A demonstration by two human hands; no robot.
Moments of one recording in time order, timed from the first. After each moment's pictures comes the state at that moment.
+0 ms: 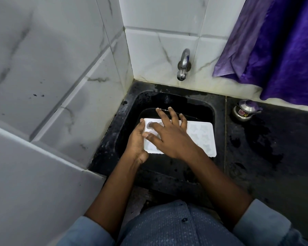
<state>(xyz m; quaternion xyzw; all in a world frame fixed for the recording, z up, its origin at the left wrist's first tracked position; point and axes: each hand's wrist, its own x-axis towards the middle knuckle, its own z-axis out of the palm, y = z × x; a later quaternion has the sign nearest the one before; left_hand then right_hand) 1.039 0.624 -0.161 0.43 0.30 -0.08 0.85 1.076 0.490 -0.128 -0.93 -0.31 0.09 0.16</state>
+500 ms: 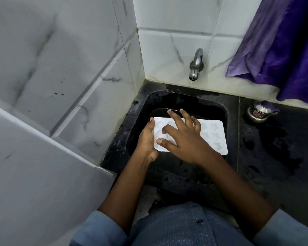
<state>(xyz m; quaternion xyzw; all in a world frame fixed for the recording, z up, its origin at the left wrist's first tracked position) 1.040 0.631 -0.167 0.41 0.32 -0.08 0.85 1.067 0.478 -0.133 -0.92 -0.35 0.05 0.18</state>
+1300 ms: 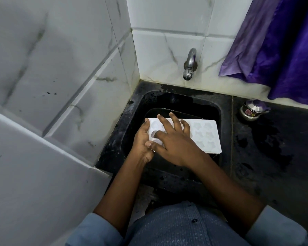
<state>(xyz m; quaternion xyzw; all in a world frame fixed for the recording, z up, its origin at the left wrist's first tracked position) 1.037 0.626 -0.168 0.38 0.31 -0.08 0.87 1.050 0.489 -0.122 -0.92 -0.35 0.10 0.14</state>
